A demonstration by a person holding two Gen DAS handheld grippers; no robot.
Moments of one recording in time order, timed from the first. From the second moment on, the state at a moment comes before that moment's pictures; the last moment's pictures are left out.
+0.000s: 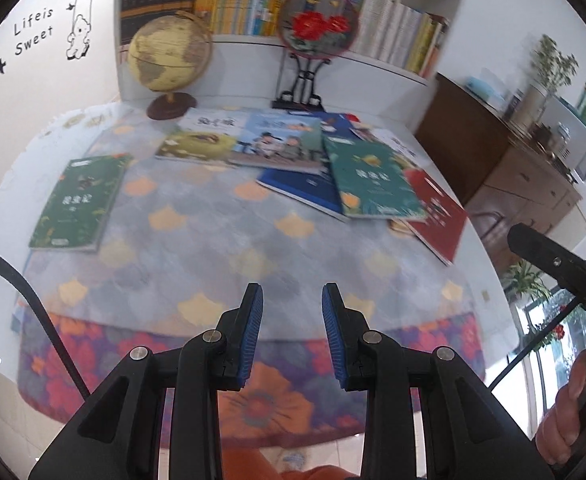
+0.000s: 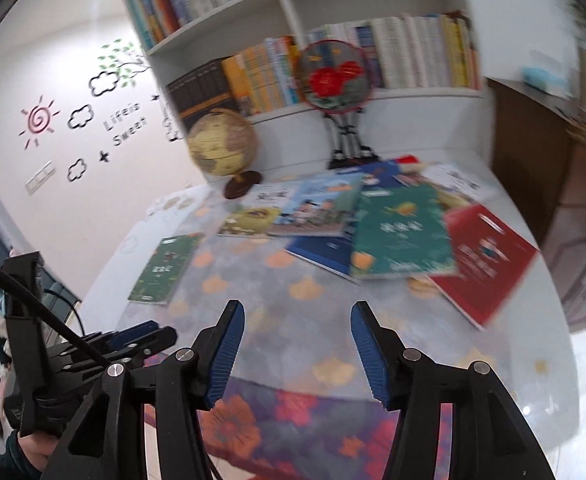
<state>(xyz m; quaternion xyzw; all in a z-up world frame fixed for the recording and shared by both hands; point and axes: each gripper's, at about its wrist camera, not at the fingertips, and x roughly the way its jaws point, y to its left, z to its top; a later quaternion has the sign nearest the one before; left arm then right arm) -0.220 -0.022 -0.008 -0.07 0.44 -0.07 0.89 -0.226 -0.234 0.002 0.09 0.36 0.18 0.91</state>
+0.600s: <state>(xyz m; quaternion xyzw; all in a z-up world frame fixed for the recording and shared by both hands) -0.105 -0.072 -0.048 -0.06 0.51 -0.17 0.84 -0.166 -0.310 -0.045 0.13 0.42 0.09 0.89</state>
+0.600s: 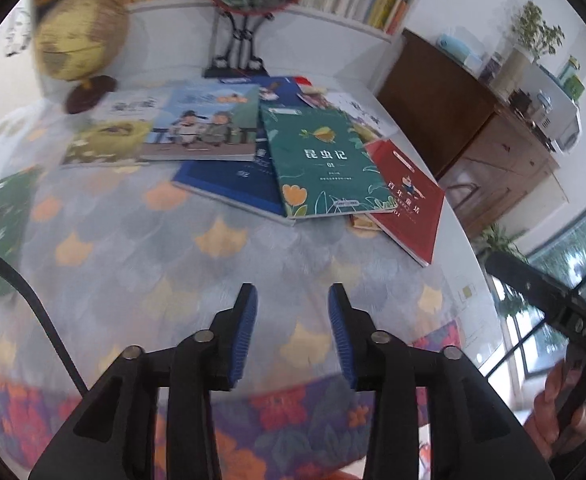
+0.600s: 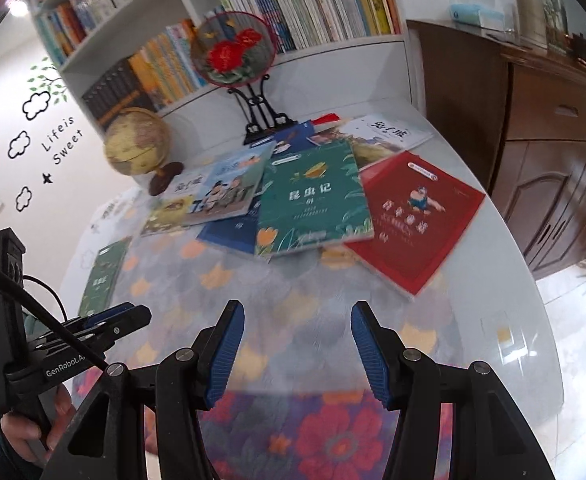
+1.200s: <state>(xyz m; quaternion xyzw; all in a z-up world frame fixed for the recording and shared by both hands) 0.058 -0.101 -0.126 -0.07 0.55 -0.22 0.80 0.004 -0.338 -0.115 0.12 0.49 0.00 0.86</state>
